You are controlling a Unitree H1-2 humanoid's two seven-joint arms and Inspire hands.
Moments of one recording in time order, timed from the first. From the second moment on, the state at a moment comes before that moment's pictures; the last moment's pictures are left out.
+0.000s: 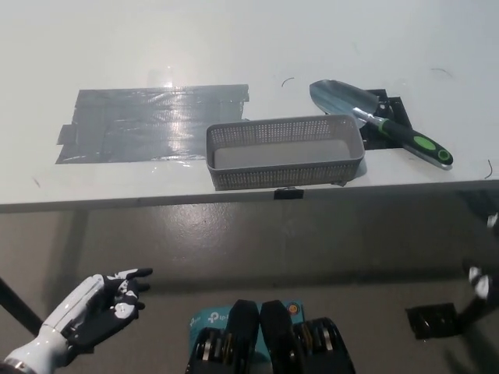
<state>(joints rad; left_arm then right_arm) -0.01 0.53 -0.15 -0.36 -0.24 0.45 -0.14 -0.12 -0.56 0.08 -0.33 -0.33 0.24 0.19</state>
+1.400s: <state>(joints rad) -0.01 0.60 -0.24 -0.38 -0.34 0.46 -0.06 -0.86 -0.35 0.33 0.60 -0.65 0.30 0.17</state>
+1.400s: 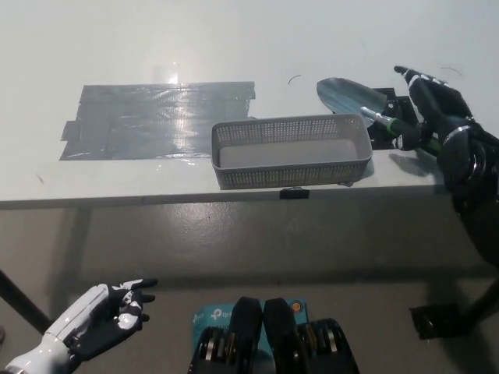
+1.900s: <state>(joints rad) -0.02 0.62 -0.27 -0.38 -0.35 0.46 -0.06 -0.91 -0.39 0.33 0.91 -0.64 0.22 0.13</state>
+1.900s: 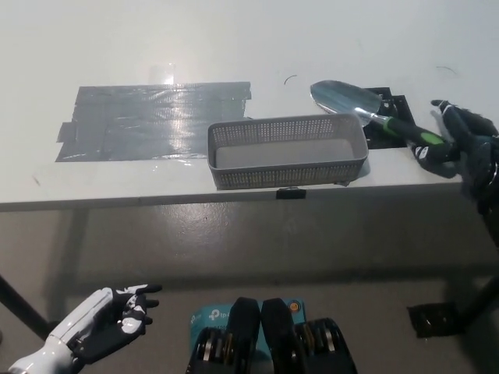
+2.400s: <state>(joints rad) -0.07 0.63 -0.30 -0.38 -0.35 0.46 -0.05 -0.95 -0.32 0.48 0.91 -0.66 0.16 0.12</state>
